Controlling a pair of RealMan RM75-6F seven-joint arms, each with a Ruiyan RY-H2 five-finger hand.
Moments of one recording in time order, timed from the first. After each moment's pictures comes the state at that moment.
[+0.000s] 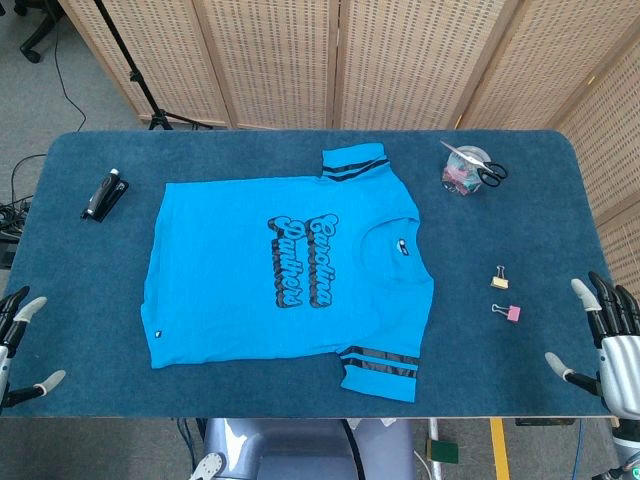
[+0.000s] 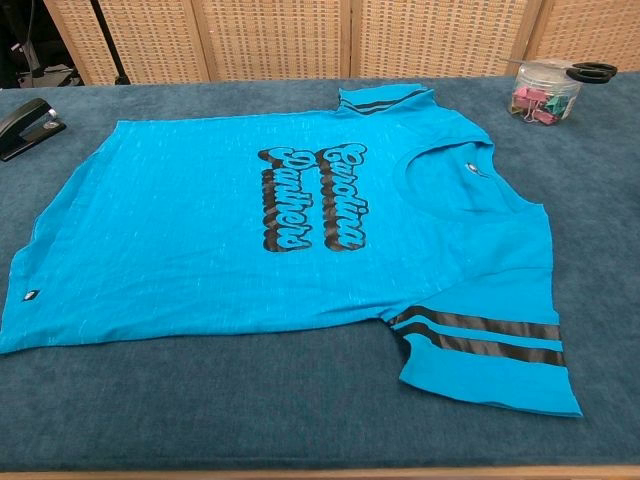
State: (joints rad) left arm 0.01 -0.99 0.02 -1.79 1.62 1.59 -0.03; right arm 0.02 -1.04 0.09 -1.73 -1.61 1.63 0.08
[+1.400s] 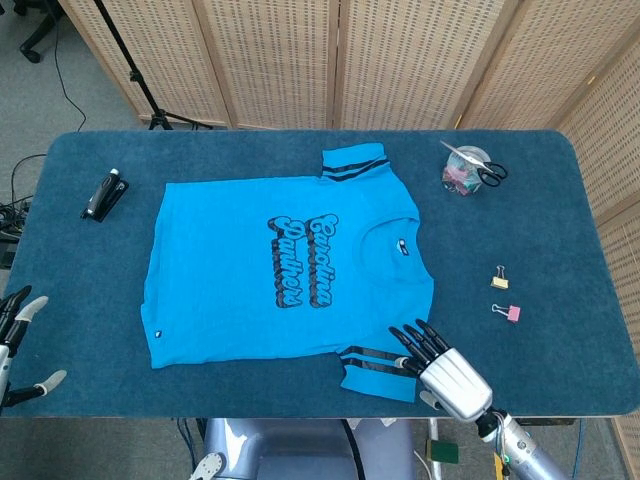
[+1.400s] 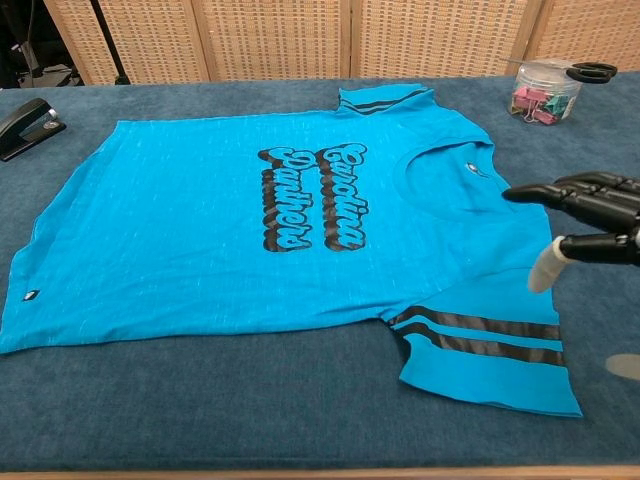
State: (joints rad) left arm 0.01 -0.98 0.02 -1.80 1.63 1.59 -0.04; right arm 0.28 -1.36 -0.06 -1.52 -1.96 1.29 -0.16
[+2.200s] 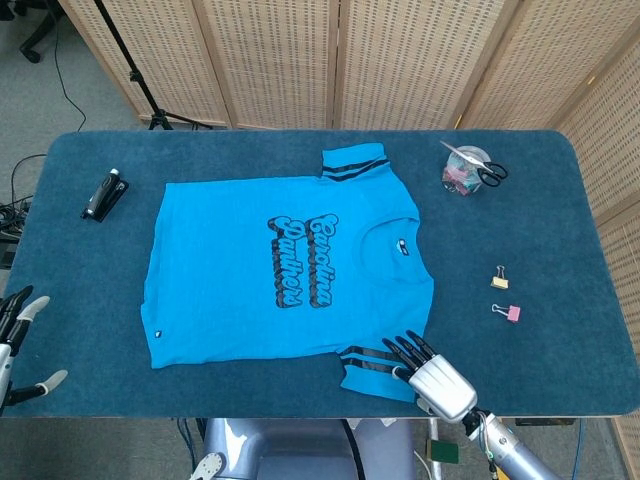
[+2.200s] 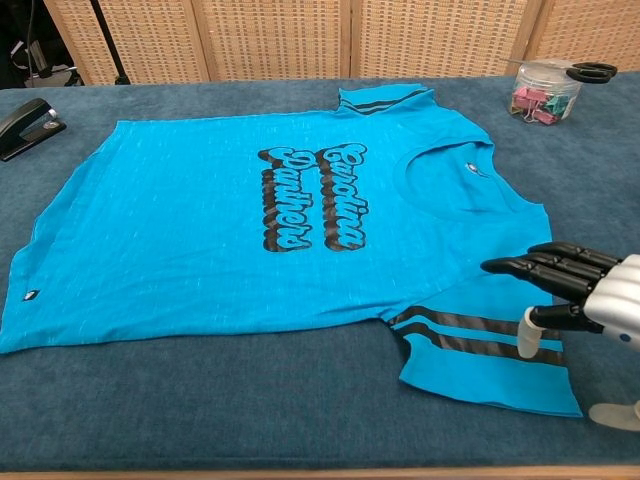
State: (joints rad) left arm 0.01 -0.98 0.02 -1.80 1.62 1.58 -0.03; right arm 0.31 -1.46 -0.12 -1.39 -1.90 1.24 -0.16
